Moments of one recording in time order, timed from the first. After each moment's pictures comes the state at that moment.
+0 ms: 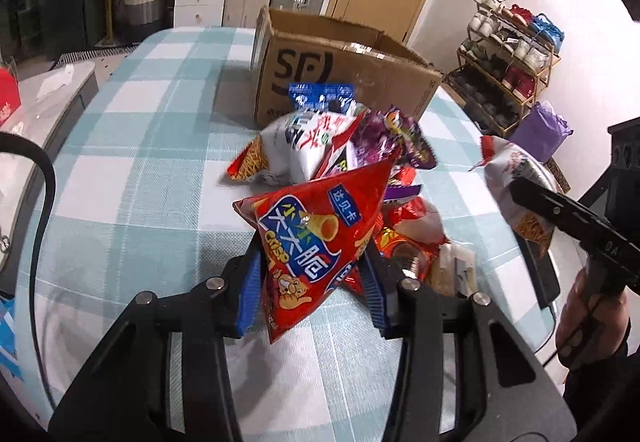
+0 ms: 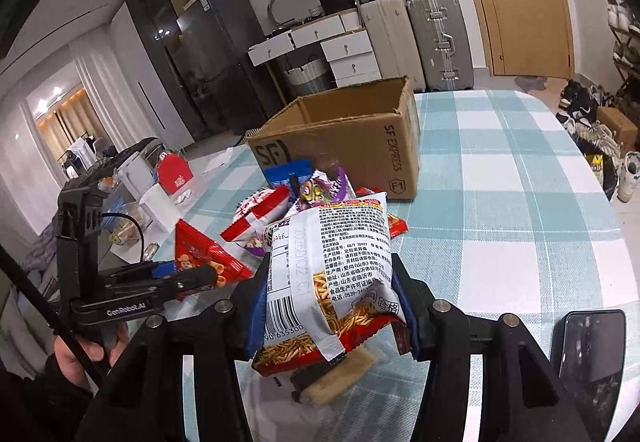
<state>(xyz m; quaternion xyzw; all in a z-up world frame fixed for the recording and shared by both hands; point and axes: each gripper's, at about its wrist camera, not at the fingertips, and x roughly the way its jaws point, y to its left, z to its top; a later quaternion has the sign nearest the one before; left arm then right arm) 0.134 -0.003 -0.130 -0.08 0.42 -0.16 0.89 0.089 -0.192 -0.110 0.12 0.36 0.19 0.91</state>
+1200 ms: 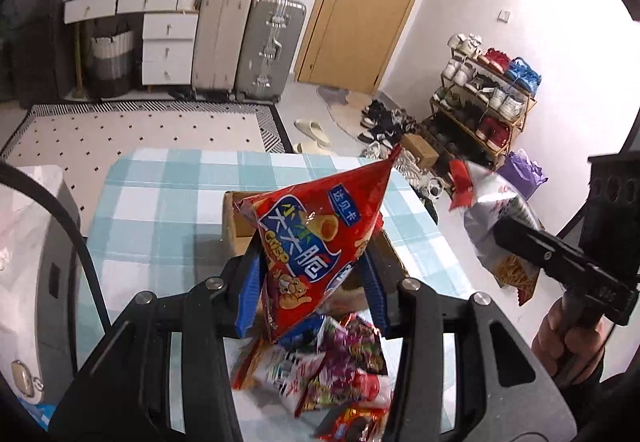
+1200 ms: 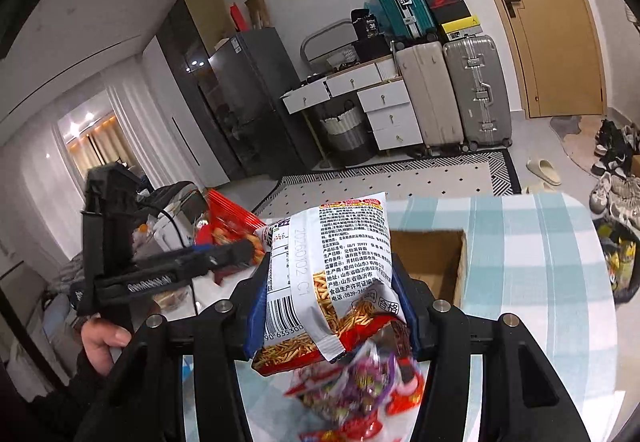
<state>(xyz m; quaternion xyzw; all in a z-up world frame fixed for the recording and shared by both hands) 0.275 0.031 0.089 -0.09 0.37 -0.20 0.90 0.205 -0.186 0.055 0.15 0.29 0.24 0.91</state>
